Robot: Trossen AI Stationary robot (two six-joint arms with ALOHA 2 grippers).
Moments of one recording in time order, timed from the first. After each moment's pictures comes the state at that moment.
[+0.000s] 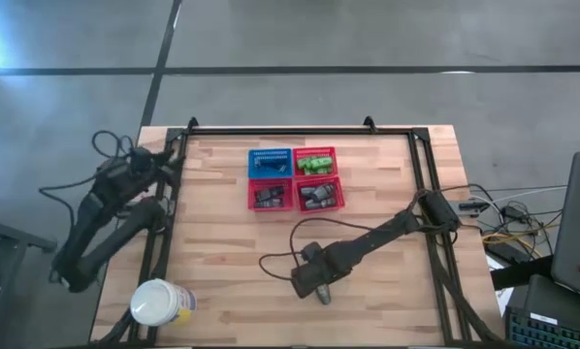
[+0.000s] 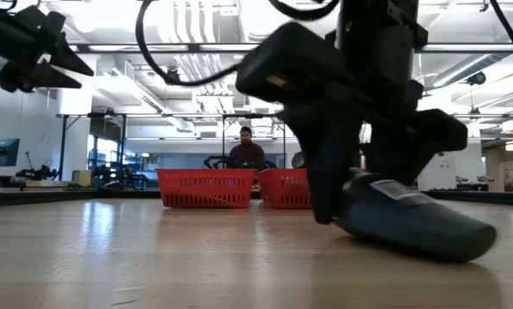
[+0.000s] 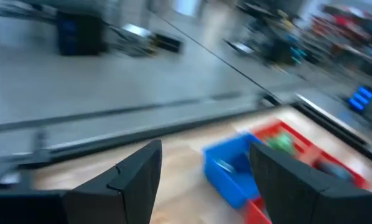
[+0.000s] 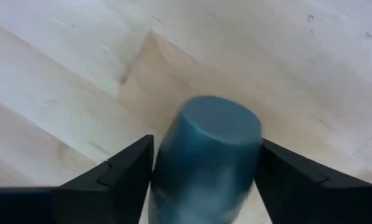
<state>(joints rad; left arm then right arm) 0.82 0.09 0.50 -0.69 -0.05 -0.29 0.41 2.11 1.52 -0.77 0.02 1.46</state>
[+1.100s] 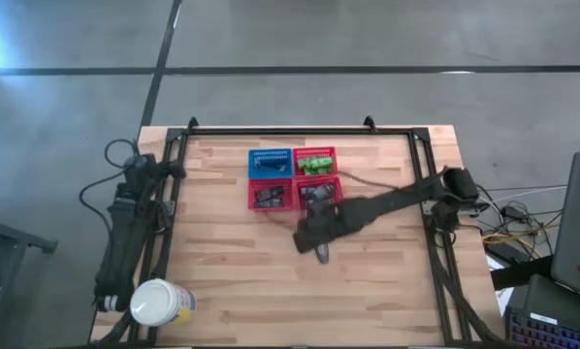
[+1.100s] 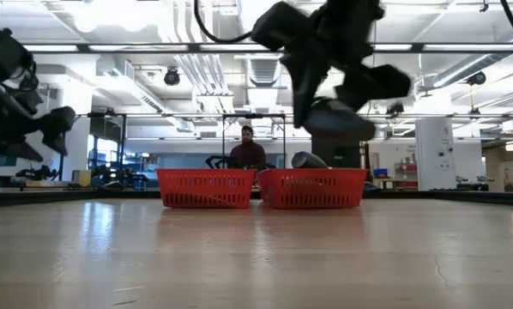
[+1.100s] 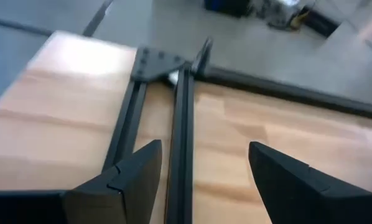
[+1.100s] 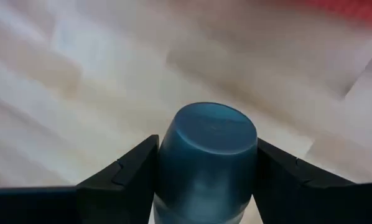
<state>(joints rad) 1.41 0.01 0.16 -0.66 -0.05 -0.29 0.23 1.87 1.46 -0.88 0.14 1.37</state>
